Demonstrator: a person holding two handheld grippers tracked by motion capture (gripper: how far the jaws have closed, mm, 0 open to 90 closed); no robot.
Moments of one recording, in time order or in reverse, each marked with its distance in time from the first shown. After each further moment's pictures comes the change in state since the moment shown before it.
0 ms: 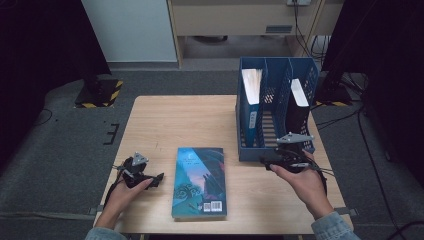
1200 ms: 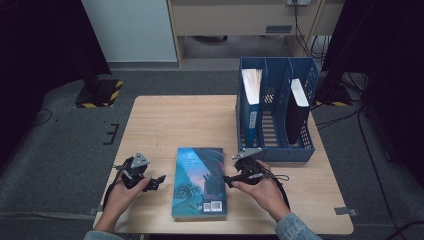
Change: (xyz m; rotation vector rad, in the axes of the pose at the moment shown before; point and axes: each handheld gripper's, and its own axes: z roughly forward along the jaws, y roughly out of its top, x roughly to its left) left arm -0.019 0.016 -0.030 -0.022 -0.078 0.109; right arm 0.076 -0.019 0.089 0.153 0.134 -0.108
